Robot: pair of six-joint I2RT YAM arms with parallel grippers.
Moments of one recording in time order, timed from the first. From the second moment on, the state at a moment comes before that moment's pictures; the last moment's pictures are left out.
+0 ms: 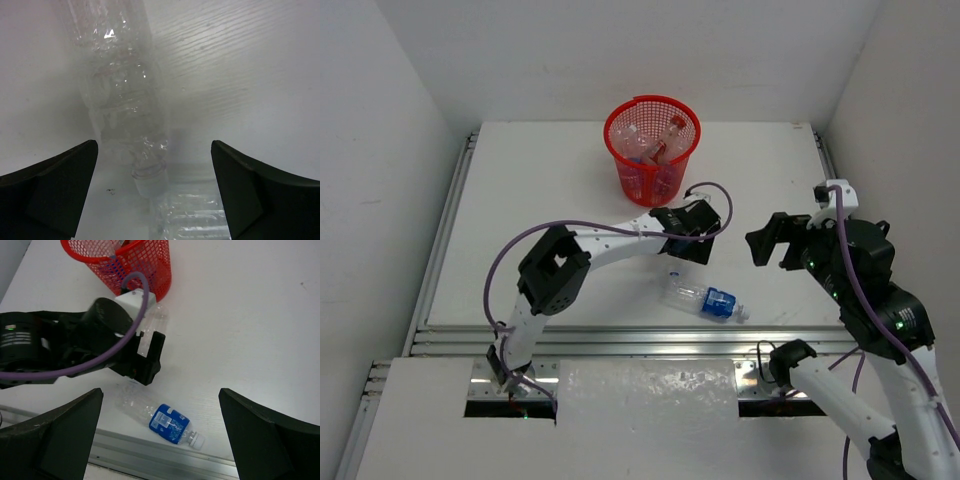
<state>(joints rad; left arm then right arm) -0.93 2.10 1.71 -0.64 -0.33 -0.56 0.37 0.66 1.14 -0.85 0.11 0.27</state>
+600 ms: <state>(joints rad) -0.83 2.18 1.67 -0.48 -0.21 -0.54 0.37 0.58 0.99 -0.72 0.02 0.30</state>
